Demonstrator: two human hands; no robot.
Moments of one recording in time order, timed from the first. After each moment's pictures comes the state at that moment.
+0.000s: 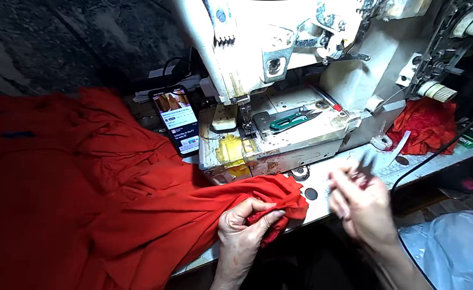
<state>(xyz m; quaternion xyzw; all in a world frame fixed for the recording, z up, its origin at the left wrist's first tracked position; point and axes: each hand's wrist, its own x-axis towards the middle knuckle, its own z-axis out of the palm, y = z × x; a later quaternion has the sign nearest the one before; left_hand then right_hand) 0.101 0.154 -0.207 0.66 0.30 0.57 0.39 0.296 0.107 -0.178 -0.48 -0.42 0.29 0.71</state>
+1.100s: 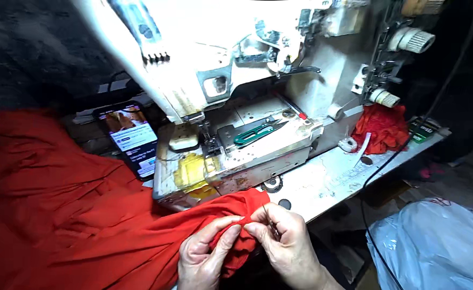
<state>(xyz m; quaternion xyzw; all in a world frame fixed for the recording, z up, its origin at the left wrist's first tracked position) 0.091 0.160 -0.202 0.70 0.27 0.51 0.42 0.241 0.112 -0.200 -0.47 -0.55 0.23 0.65</state>
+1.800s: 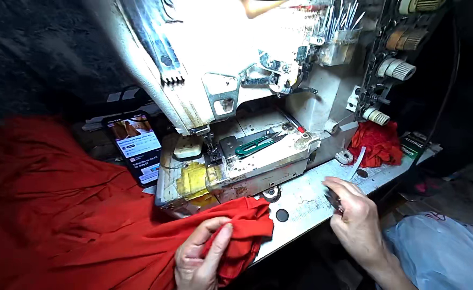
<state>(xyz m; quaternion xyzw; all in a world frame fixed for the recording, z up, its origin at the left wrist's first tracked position) 0.098 0.160 -0.198 0.63 0.29 0.57 0.44 0.353 0.089 -0.186 -0.69 -0.57 -0.12 0.43</state>
